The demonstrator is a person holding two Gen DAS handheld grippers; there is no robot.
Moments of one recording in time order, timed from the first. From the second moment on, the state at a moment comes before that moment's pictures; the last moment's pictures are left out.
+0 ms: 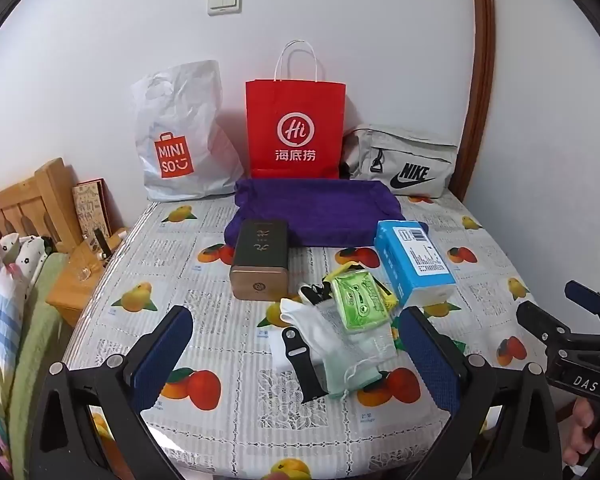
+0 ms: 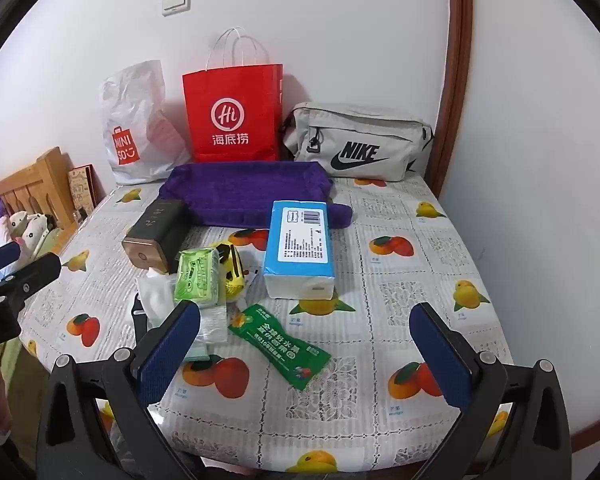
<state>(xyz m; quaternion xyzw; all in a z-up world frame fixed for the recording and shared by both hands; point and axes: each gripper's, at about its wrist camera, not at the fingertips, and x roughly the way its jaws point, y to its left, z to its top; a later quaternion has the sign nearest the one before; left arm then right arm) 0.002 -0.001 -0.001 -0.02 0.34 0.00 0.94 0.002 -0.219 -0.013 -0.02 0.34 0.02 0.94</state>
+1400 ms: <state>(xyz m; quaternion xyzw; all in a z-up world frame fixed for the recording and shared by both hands) -0.009 0.012 -0.001 -0.03 0.32 0.01 0.95 -0.009 -0.215 -0.005 -0.01 0.33 0.03 0.94</state>
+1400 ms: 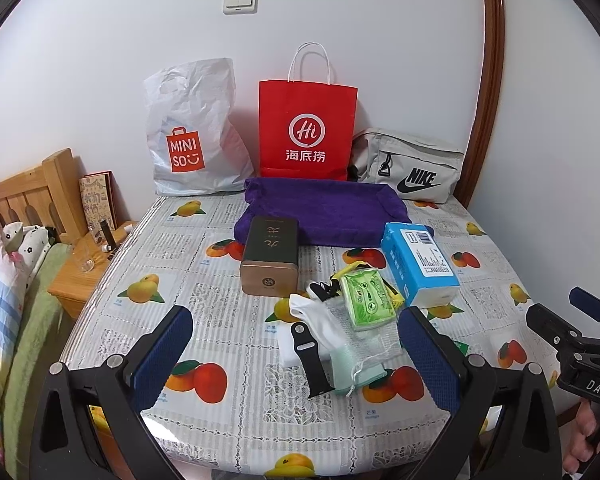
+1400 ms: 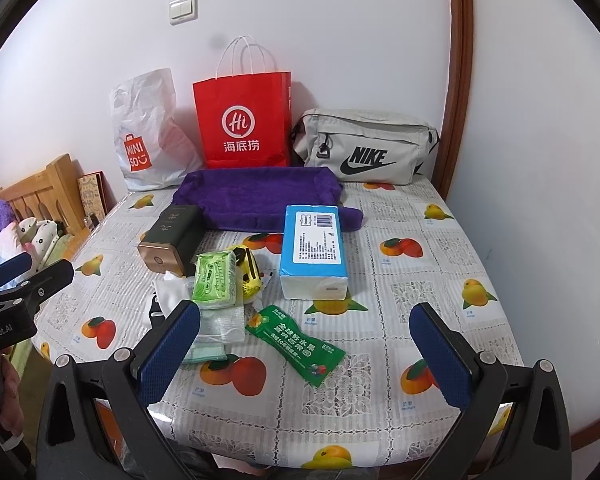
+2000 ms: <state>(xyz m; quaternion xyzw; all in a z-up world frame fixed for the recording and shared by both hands) -0.012 0.014 -0.004 -0.03 0.32 0.02 0.95 -0.011 -0.214 -0.003 0.00 0.33 0.04 0.94</state>
